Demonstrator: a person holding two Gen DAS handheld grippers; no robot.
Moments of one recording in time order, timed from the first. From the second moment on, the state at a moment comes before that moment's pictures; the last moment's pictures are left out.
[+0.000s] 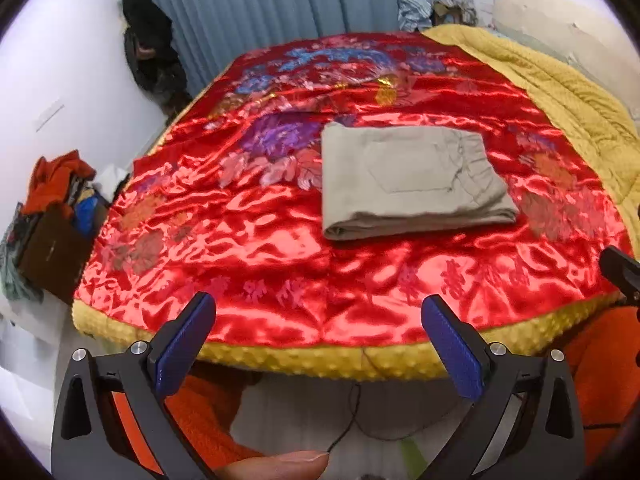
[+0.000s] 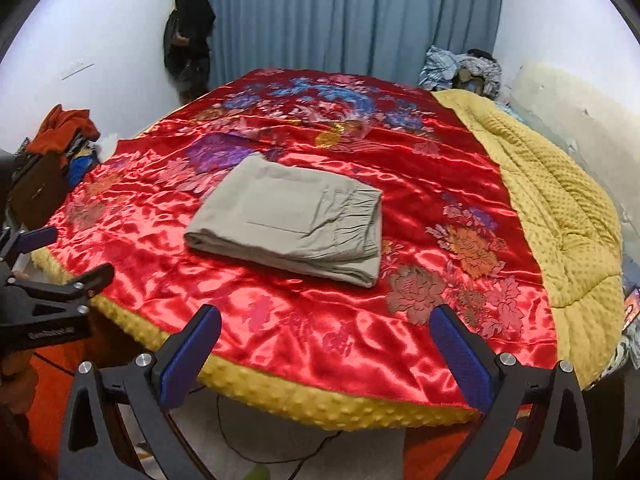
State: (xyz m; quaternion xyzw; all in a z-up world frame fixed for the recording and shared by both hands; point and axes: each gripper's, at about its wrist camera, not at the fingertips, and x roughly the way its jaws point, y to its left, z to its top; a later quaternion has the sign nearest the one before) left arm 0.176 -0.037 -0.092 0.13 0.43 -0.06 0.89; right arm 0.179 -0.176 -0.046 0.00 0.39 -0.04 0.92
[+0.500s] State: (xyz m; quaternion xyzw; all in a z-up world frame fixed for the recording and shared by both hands) left arm 0.164 -0.044 -0.070 0.12 0.42 -0.08 0.89; right arm 0.174 -0.176 -0.029 -0.01 0.41 -0.06 0.91
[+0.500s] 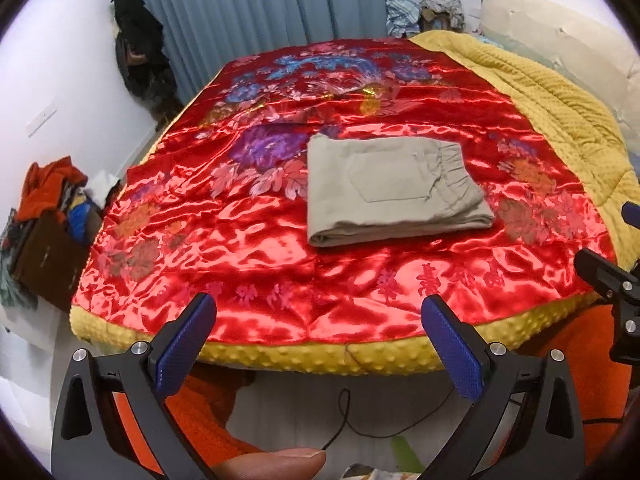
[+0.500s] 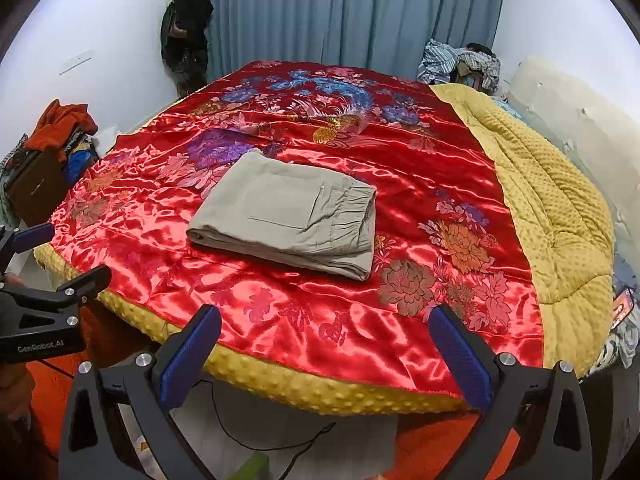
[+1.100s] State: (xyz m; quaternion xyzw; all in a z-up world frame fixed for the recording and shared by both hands) left arm 0.164 -0.044 -0.071 0.12 0.43 -0.08 0.89; right arm 0.169 -0.169 -0.015 -0.02 0.41 -0.07 0.91
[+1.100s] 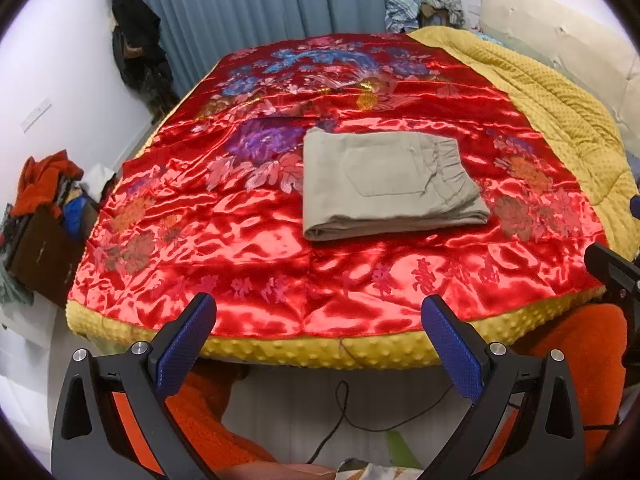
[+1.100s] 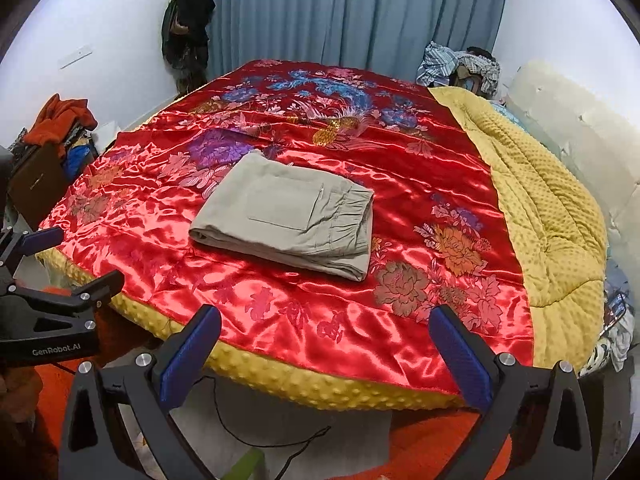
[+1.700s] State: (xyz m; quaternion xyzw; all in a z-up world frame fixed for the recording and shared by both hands) left arm 0.163 -0.048 -0.070 0.13 0.43 -0.08 0.89; right arm 0.167 -0.170 -0.014 -0.01 0.41 -0.06 0.91
